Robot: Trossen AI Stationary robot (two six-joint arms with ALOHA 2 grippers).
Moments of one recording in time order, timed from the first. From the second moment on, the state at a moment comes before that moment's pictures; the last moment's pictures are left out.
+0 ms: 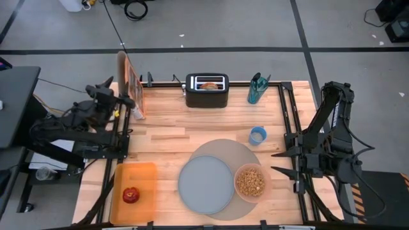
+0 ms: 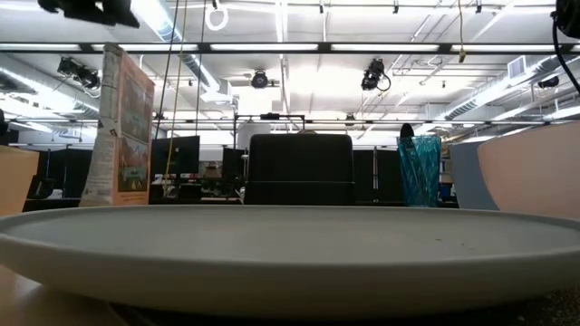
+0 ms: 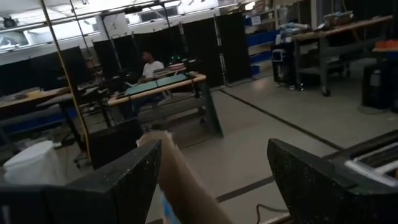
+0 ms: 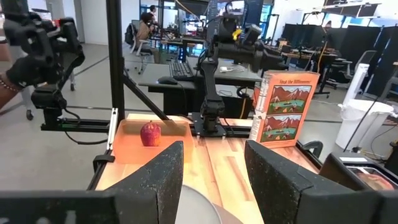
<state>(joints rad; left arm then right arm) -0.01 0.42 0.66 -0.13 -1.35 0.28 1.20 1.03 0.96 -0.18 1.31 0.15</state>
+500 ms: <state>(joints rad) -0.09 0.58 0.91 -0.47 -0.42 -0.17 1.19 1.03 0.96 -0.17 1.31 0.13</state>
